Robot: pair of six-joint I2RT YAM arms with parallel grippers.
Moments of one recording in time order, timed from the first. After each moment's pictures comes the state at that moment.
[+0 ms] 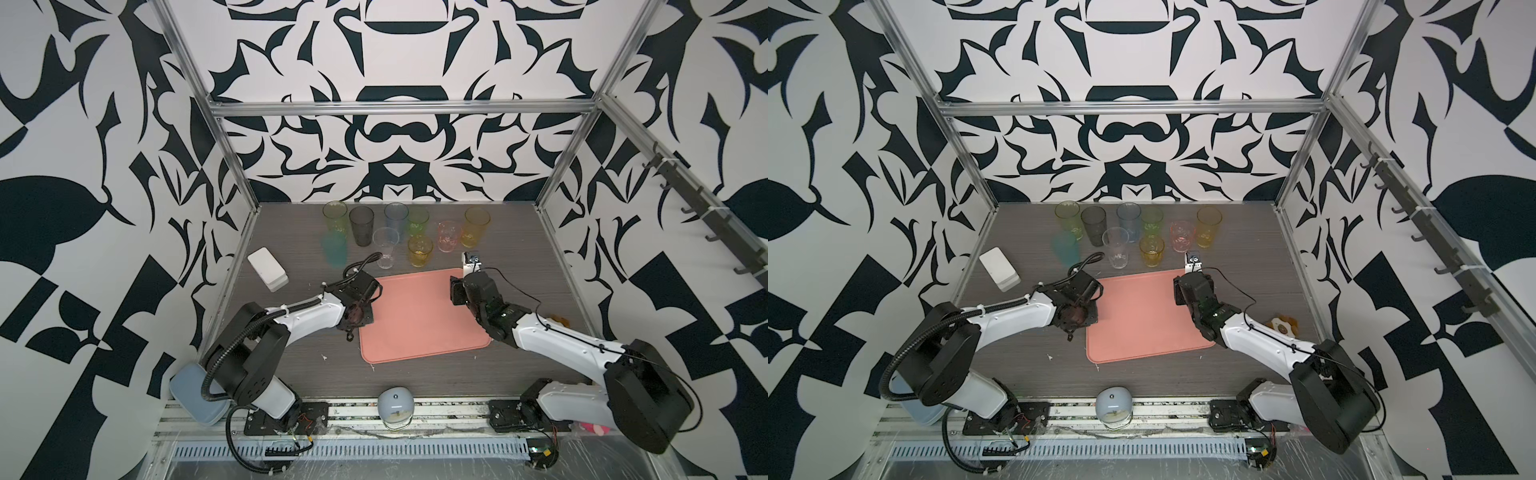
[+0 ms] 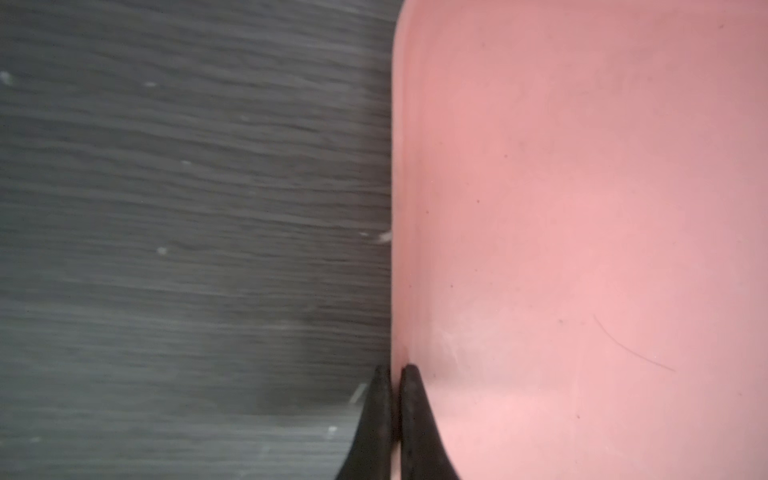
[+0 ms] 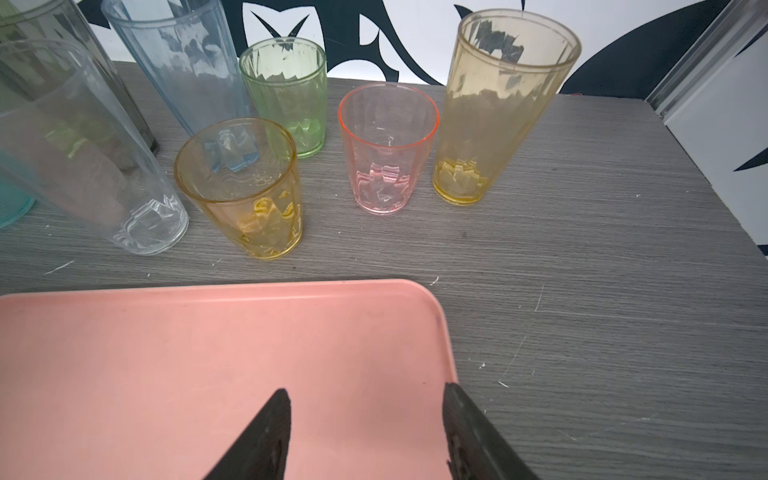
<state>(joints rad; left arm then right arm) -0.65 1.54 0.79 -0.50 -0.09 -0.75 0.60 1.25 0.57 0.10 0.42 0.29</state>
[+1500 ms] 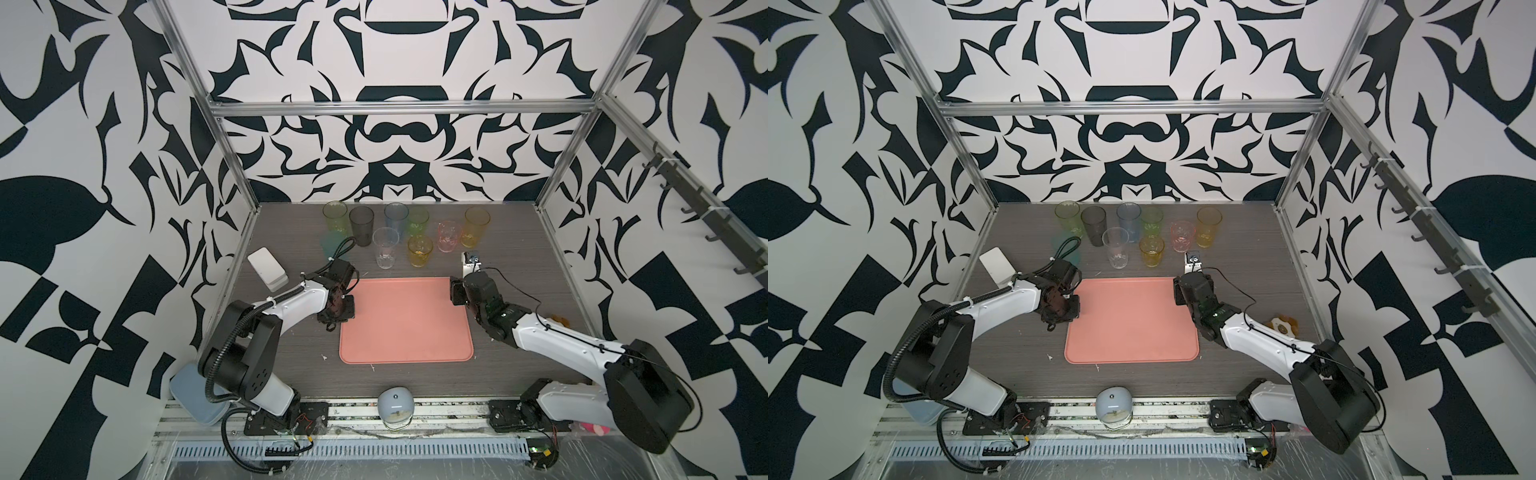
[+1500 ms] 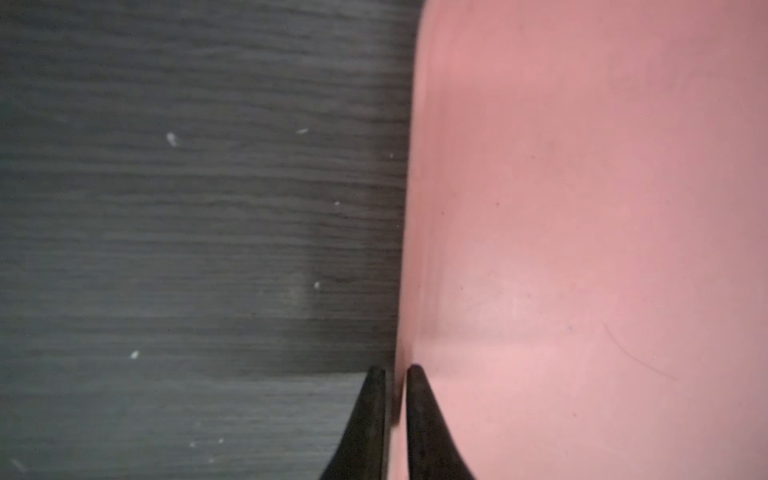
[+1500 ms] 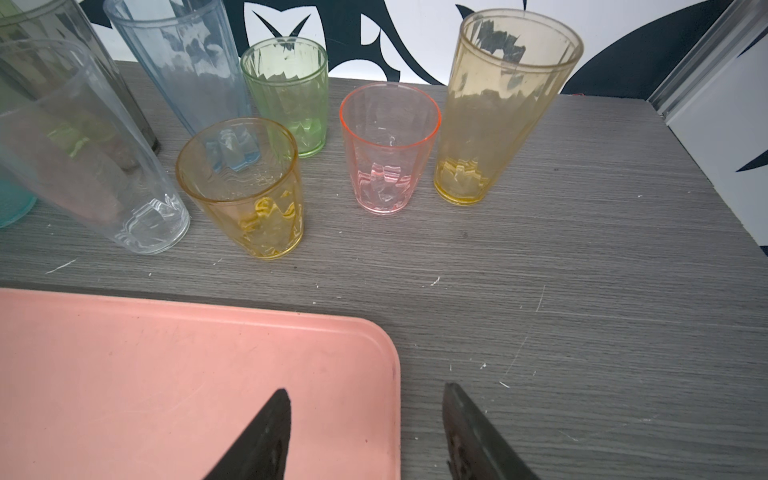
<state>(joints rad) -0.46 1.55 0.86 -0.65 -0.02 -0.50 0.60 1.25 0.57 0.10 0.42 0.29</state>
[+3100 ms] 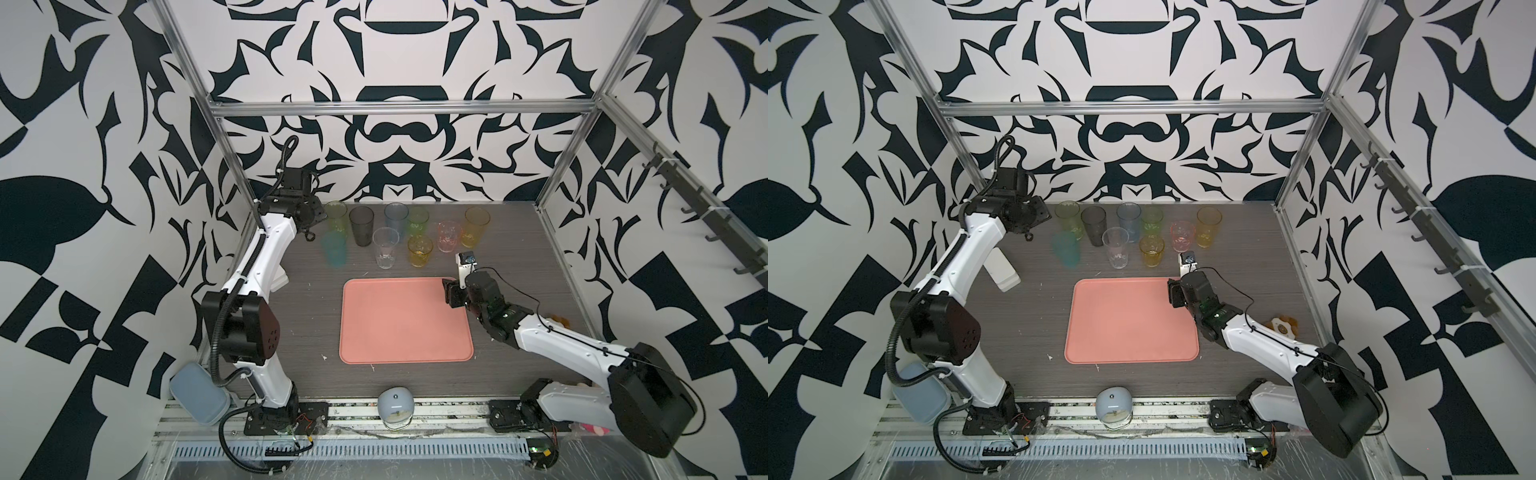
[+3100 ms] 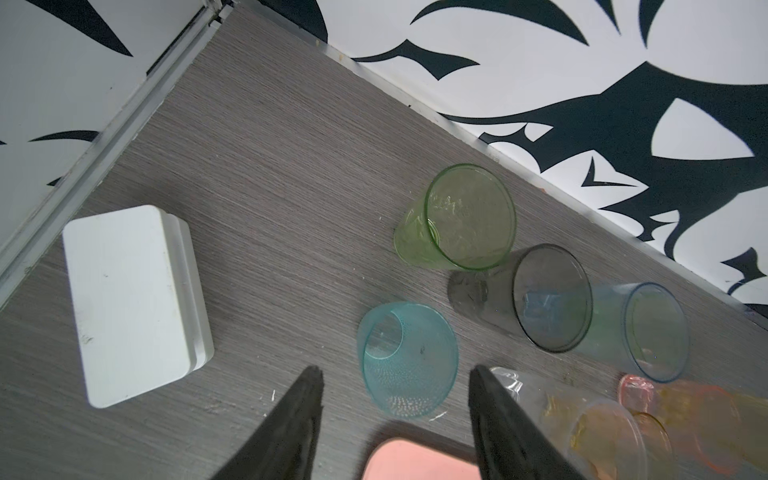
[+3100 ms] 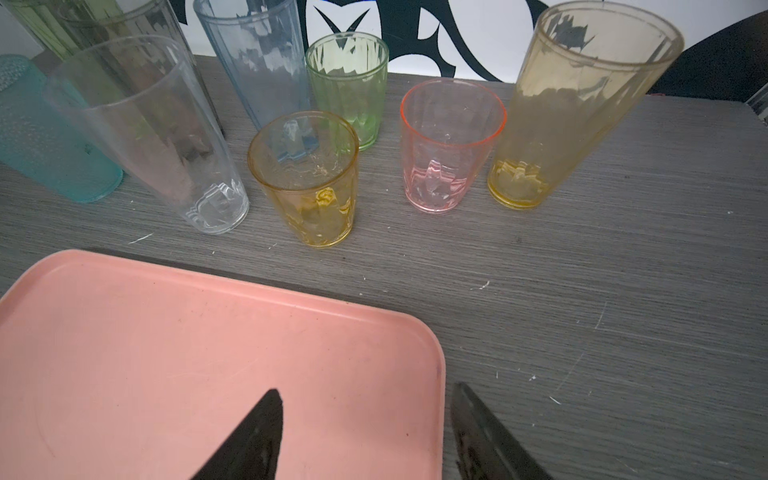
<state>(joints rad) -0.15 1.77 1.75 -0.83 -0.12 -0.57 0.60 1.23 0.57 0.10 0.29 0.26</state>
